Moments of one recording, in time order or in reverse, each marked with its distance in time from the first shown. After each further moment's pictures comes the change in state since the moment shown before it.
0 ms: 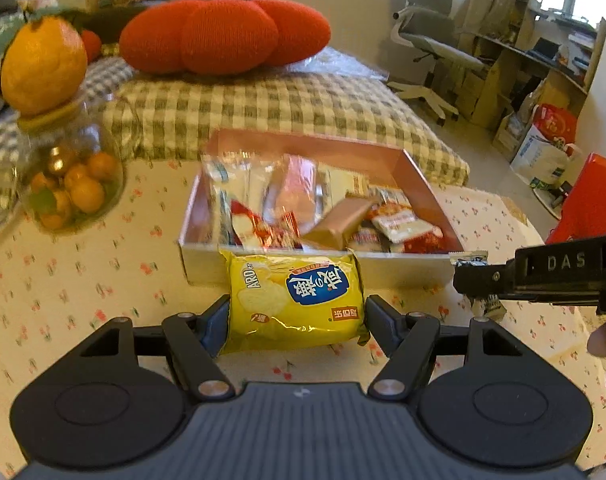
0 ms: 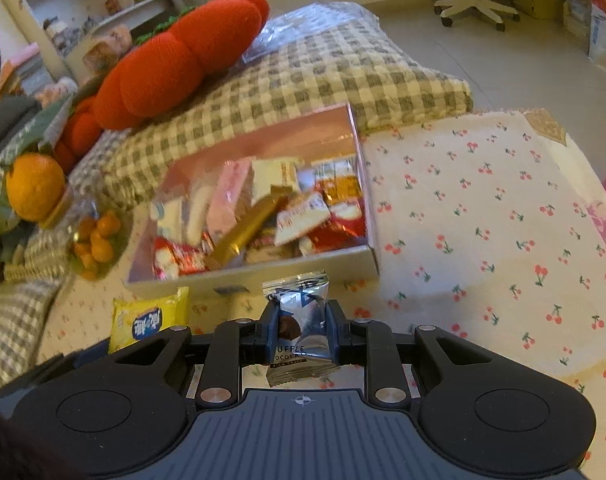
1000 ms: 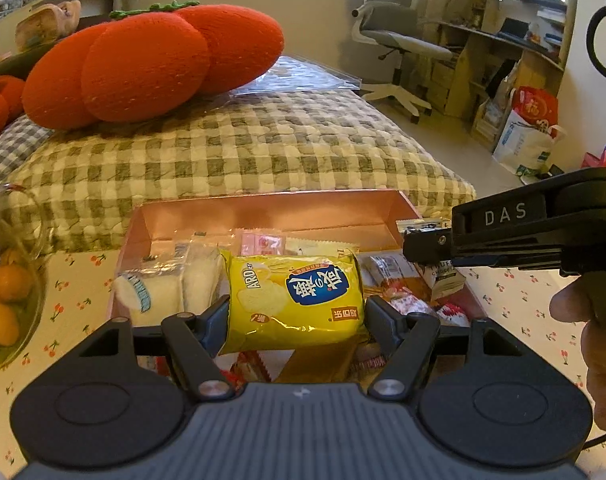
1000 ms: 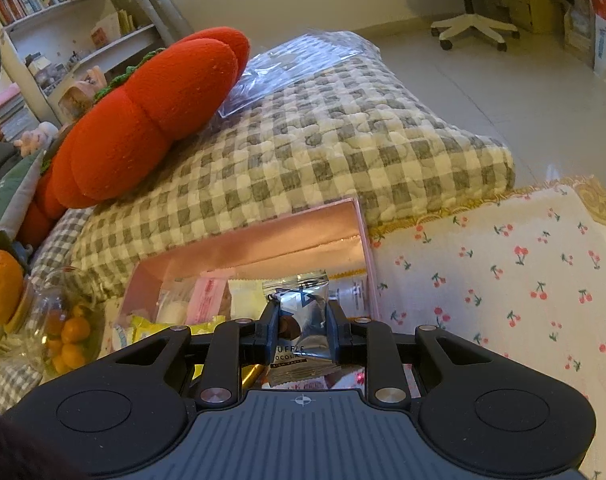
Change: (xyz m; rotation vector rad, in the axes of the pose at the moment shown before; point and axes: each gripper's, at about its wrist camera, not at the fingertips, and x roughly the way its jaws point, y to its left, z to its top) left arm 0.088 -0.018 0.061 0.133 -0.027 -0.069; right arm 0.080 -0.006 0.092 0.010 -0.081 -0.010
